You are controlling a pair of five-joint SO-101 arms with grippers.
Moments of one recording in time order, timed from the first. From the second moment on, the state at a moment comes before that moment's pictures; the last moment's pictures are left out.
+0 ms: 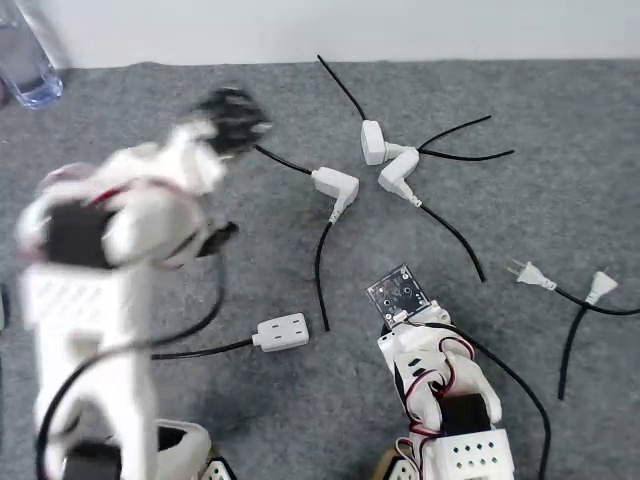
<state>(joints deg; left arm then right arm) -1.6 -26.7 -10.5 99.0 -32.4 -10.7 -92.8 96.0 49.1 24.0</state>
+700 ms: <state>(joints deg) -27.3 -66.7 57.0 64.0 -10.9 -10.7 -92.8 95.9 51.3 24.0</state>
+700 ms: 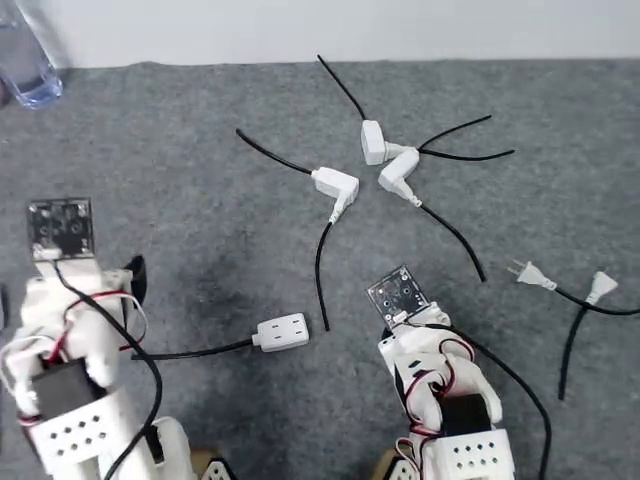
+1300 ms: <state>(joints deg) -27.3 -79.7 85.1 46.1 0.2 -8.2 -92.8 95.9 51.3 24.0</state>
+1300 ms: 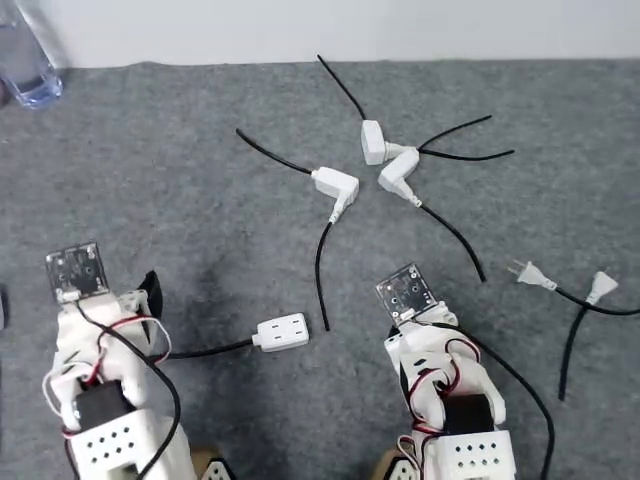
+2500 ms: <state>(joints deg) -22.4 -103.2 96.9 50.6 4.0 18.5 -81.6 35.9 70.6 30.5</state>
